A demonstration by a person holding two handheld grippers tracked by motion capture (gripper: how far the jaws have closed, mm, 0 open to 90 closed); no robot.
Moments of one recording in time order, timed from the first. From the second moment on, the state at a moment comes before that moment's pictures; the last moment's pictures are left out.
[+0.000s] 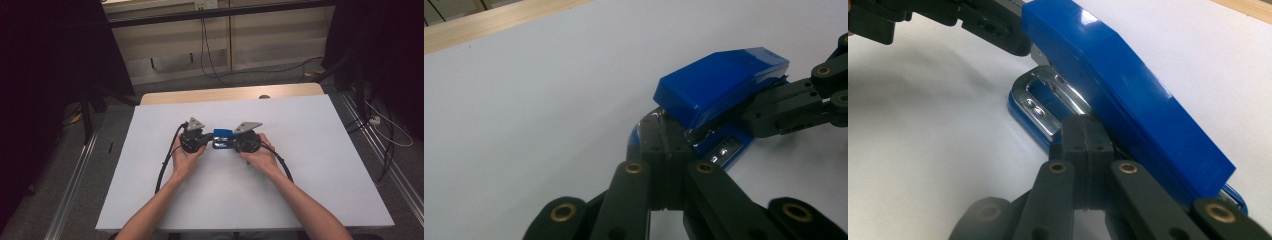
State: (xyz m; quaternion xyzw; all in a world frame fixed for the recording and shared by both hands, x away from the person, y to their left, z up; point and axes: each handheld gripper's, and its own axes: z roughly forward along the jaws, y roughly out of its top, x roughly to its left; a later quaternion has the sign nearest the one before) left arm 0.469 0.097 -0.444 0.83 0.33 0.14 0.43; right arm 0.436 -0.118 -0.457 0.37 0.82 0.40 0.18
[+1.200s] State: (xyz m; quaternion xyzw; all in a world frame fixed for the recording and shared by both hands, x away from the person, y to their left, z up) left arm 0.469 0.095 -0.432 0.82 0.33 0.14 0.46; right arm 0.435 -0.121 -0.460 0.38 0.81 0.42 0.17
